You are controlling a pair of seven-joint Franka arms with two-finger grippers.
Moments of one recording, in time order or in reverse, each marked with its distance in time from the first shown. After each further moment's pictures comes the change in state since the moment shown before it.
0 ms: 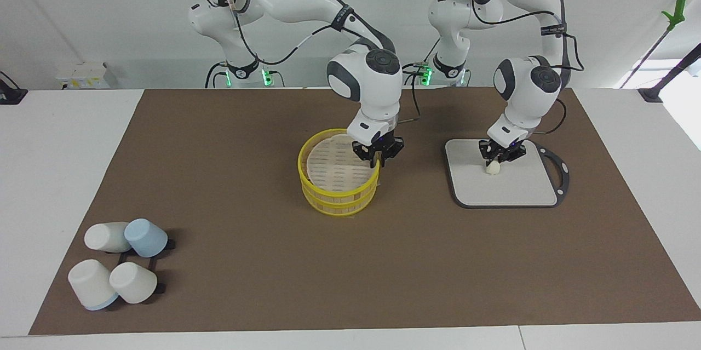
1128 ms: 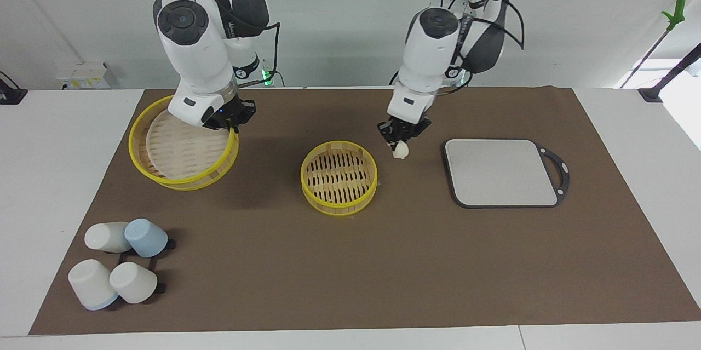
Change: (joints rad) left arm -0.550 0.184 -0.042 0.664 -0.061 -0.386 -1.048; right arm -0.509 -0.379 -0.006 -0.130 0.079 -0.542 -0.788
